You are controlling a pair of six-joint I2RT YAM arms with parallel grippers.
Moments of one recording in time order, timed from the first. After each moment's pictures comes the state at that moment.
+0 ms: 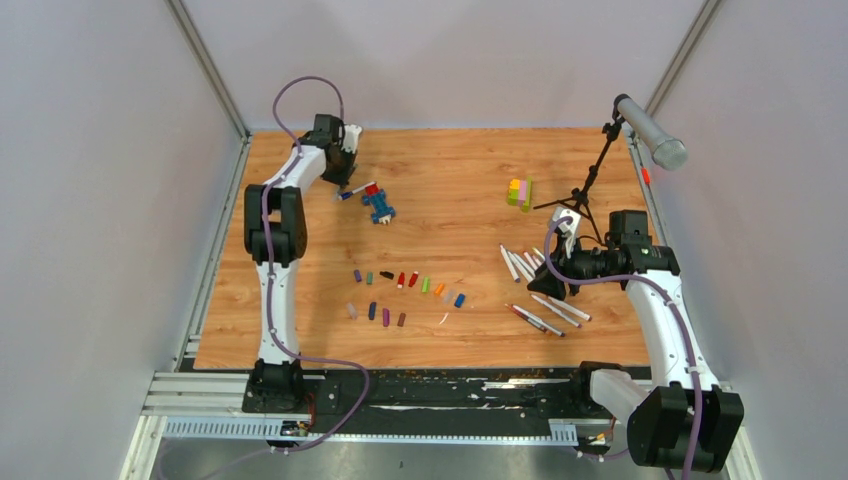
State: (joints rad) left arm -0.10 2.38 1.99 -0.60 0.08 0.23; right arm -0.08 1.04 0.86 -0.96 -1.00 -0.82
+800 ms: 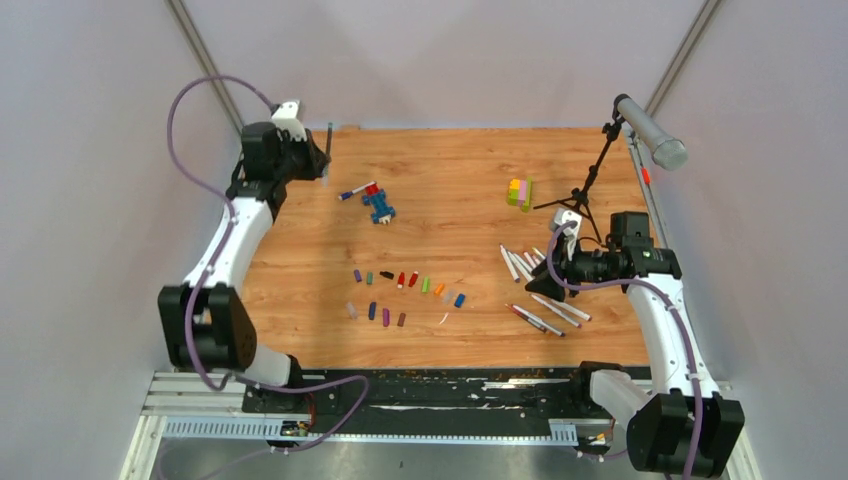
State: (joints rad) left arm -0.02 1.56 1.34 -0.22 0.26 -0.08; right arm -0.08 1.02 0.86 -0.97 -1.05 -0.85
